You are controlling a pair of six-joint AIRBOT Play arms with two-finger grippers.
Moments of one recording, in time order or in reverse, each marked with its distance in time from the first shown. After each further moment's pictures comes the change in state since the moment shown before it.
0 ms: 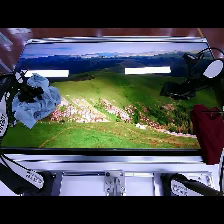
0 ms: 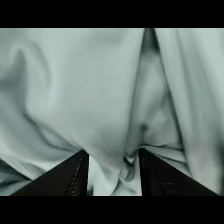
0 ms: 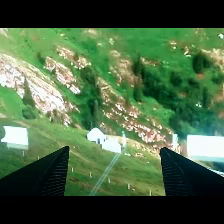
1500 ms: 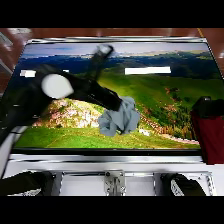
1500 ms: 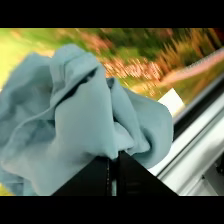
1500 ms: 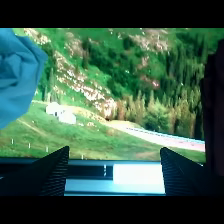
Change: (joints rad) left arm -1.040 0.483 -0.017 -0.425 -0.019 0.185; right arm 0.000 0.536 -0.029 -0.259 0.284 -0.056
